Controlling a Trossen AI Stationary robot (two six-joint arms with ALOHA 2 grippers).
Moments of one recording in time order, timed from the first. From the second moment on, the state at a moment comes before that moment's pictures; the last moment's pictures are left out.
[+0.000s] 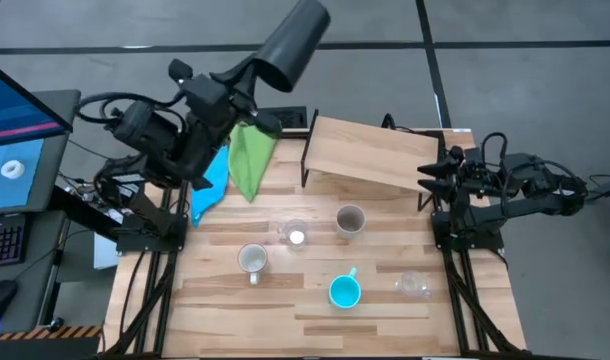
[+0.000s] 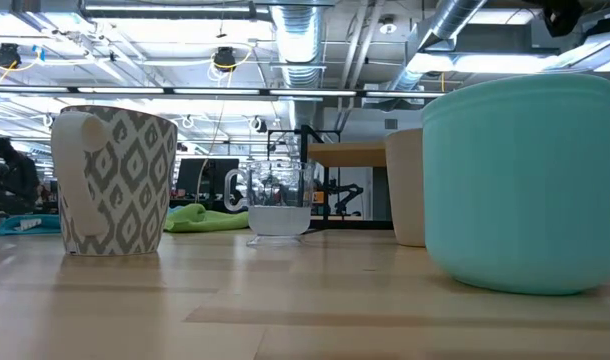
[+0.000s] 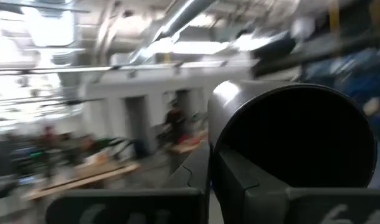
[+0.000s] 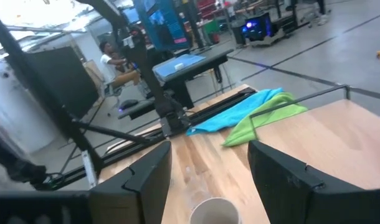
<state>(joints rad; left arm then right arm) -0.20 1.67 2.24 0.20 -1.12 0.85 0.12 0.32 0.80 -0.59 0.30 0.36</state>
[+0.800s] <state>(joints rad) -0.10 1.70 2.33 0.20 -1.37 1.06 0.12 0.32 0.80 -0.59 0.51 0.36</state>
